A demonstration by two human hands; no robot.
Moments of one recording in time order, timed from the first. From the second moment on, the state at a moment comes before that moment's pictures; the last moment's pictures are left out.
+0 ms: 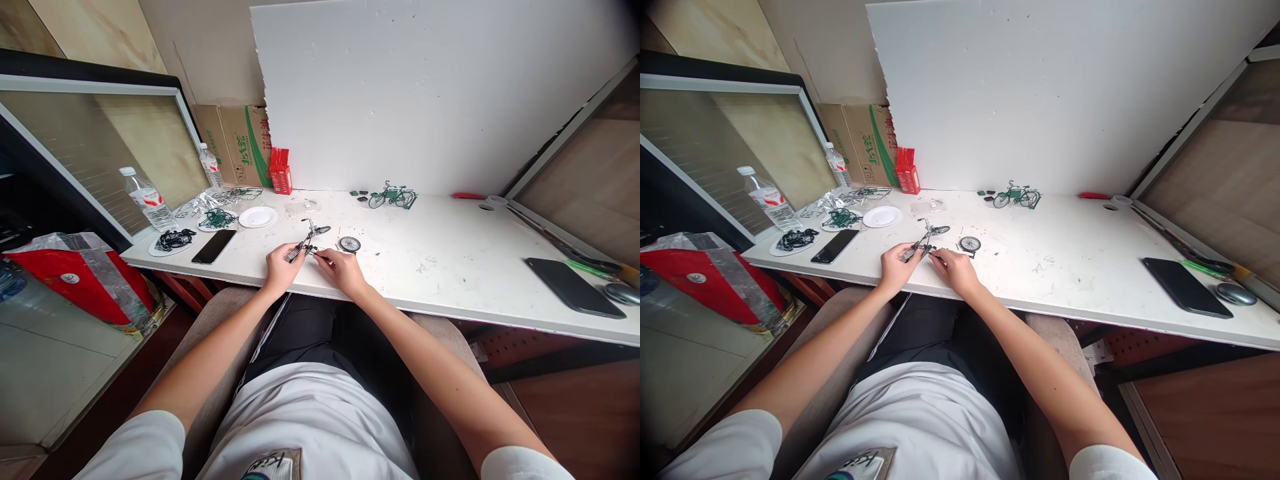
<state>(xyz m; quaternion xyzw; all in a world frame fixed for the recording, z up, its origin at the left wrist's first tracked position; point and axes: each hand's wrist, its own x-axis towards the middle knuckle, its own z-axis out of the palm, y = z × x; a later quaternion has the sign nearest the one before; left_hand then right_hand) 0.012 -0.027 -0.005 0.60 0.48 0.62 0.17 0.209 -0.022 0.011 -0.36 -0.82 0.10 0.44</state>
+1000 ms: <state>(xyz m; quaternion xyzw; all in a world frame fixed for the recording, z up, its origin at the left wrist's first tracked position) 0.013 -0.026 -0.007 0.60 0.47 0.61 0.23 0.209 -0.023 0.016 -0.41 -0.83 0.07 0.37</state>
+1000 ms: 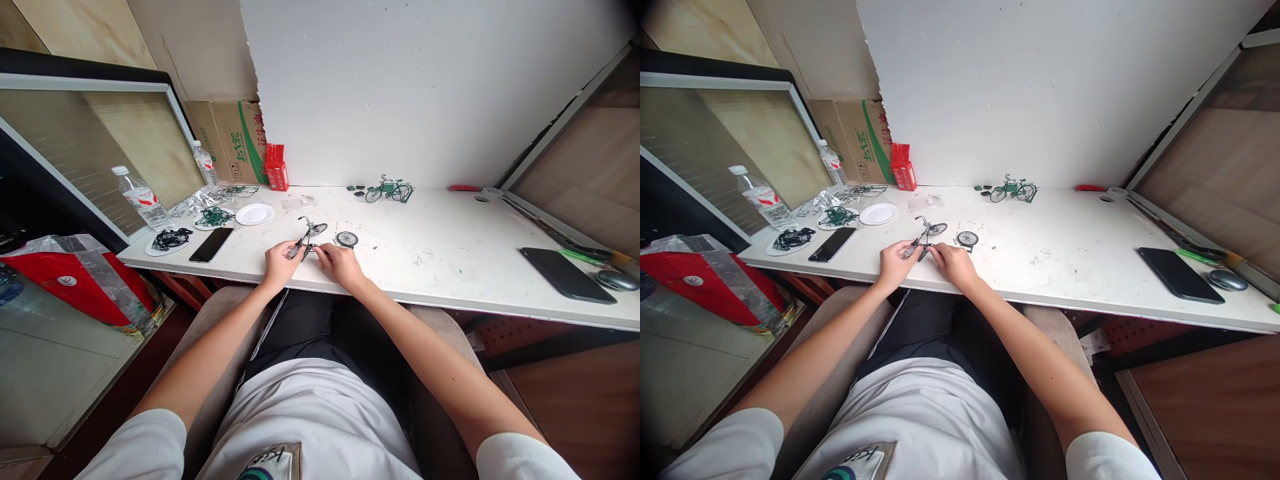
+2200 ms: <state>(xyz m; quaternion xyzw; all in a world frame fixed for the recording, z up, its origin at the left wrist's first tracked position) 0.013 -0.024 -0.006 0.60 0.47 0.59 0.24 0.208 -0.023 0.020 -0.45 -0.85 0.04 0.27</state>
